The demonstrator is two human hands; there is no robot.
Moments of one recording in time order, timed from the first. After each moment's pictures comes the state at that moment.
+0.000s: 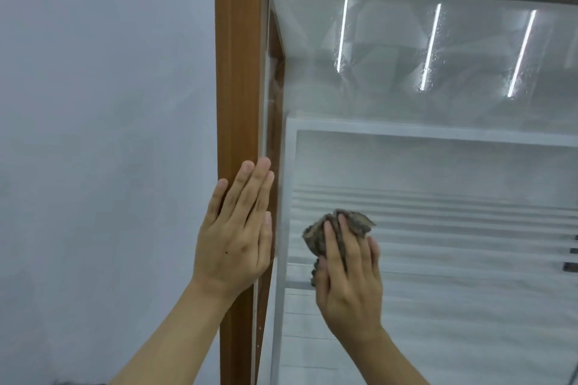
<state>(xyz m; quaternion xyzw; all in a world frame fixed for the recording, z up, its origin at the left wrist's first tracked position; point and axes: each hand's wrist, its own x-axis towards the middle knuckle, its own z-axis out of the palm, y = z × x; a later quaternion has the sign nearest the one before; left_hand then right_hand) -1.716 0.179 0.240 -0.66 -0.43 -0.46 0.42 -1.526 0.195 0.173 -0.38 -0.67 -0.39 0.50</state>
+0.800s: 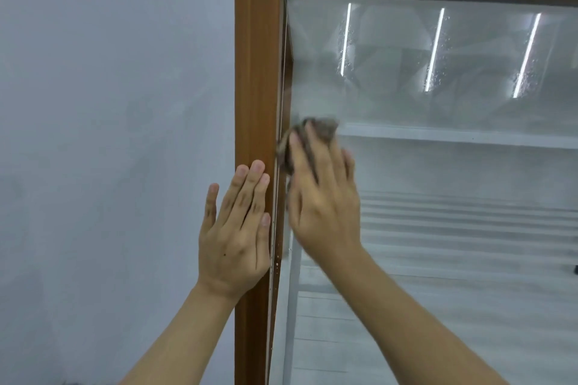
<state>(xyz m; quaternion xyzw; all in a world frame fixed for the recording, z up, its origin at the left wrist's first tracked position) -1.732 0.184 0.238 -0.64 -0.41 -0.51 0.40 -1.587 0.202 0.287 -0.35 -0.69 -0.38 0.51</state>
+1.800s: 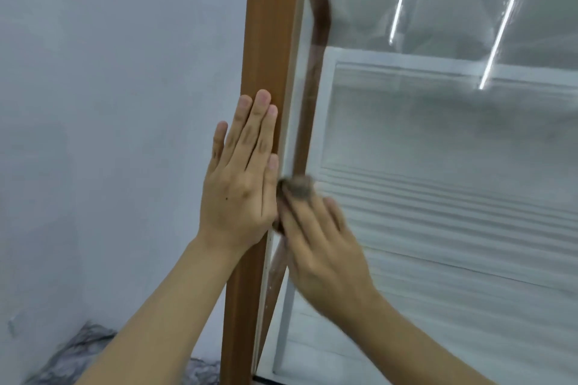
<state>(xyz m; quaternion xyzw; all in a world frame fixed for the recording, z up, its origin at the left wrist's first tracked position) -1.717 0.179 0.221 -0.62 -0.43 -0.54 0.37 -1.558 0.193 0.166 -0.26 -0.79 -0.42 0.37</state>
